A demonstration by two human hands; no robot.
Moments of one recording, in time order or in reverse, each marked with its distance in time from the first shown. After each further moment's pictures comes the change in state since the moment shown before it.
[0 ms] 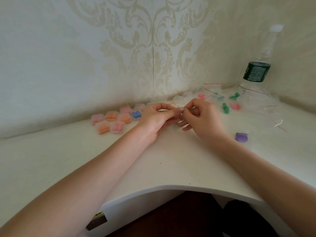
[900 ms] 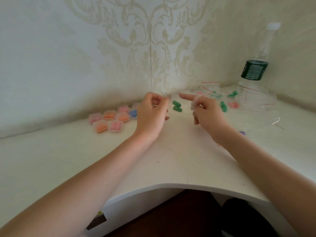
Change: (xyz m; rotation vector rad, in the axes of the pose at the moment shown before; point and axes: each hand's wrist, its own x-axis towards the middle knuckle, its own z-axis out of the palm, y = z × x) left_hand -0.006 -0.001 0.005 0.329 0.275 0.344; right_hand 0.013 0.005 -0.014 -0.042 0.015 0.054
